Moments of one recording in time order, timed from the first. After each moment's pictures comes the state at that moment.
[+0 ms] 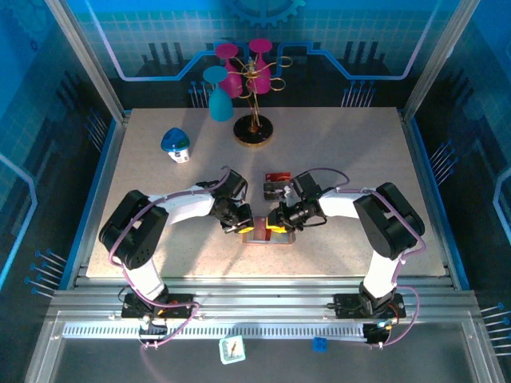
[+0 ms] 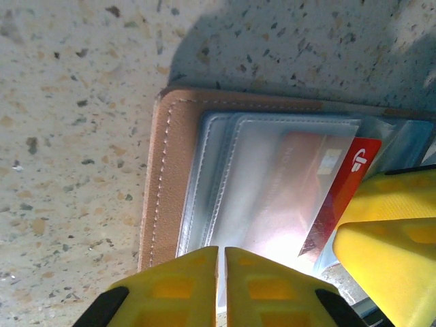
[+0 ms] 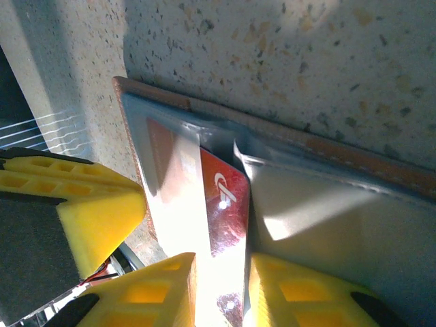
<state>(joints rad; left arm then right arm) -0.57 1.73 0.97 -0.50 0.41 -0.88 0.51 1.80 0.86 -0.20 -0.74 0.73</state>
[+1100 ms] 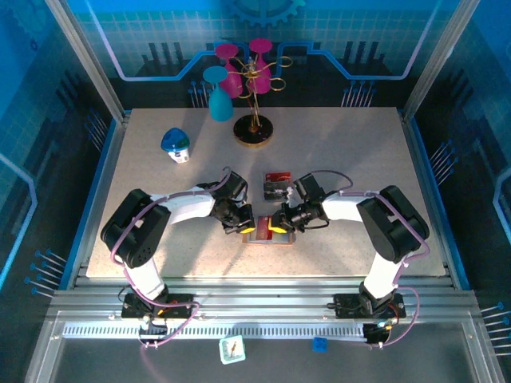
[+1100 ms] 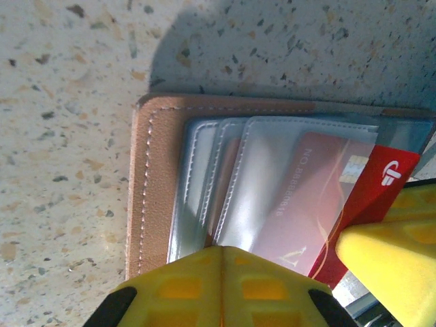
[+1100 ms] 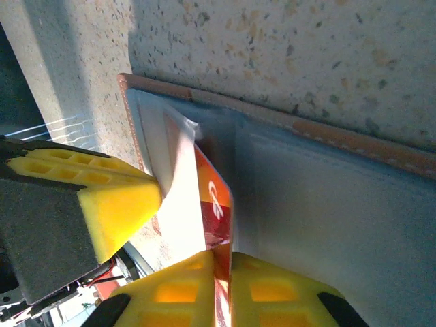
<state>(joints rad) -0.57 1.75 0.95 -0.44 0.44 -0.88 0.50 1.76 0.80 -0.14 -0.74 0.77</state>
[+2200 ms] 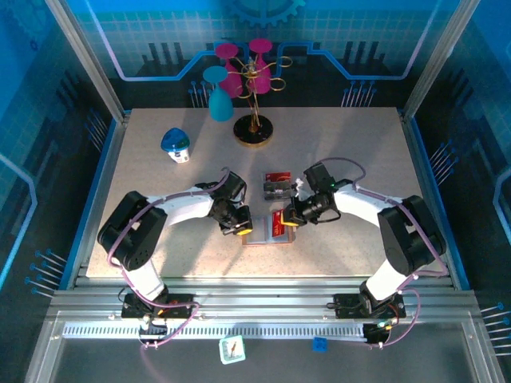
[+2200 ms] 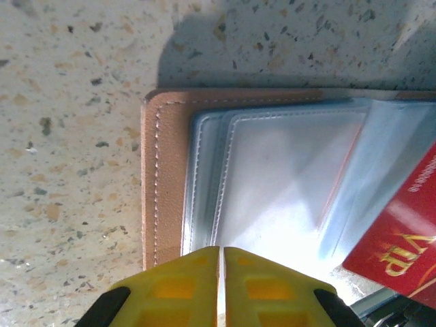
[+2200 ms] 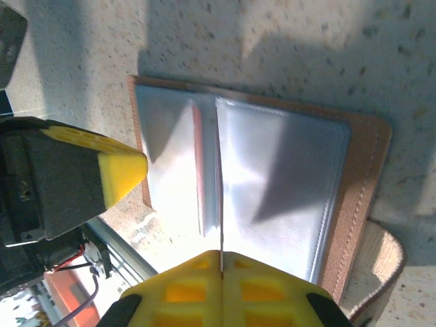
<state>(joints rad) -0.57 1.72 0.95 -0.50 0.41 -0.86 0.43 1.62 0.91 -0.50 -0.65 0.52</state>
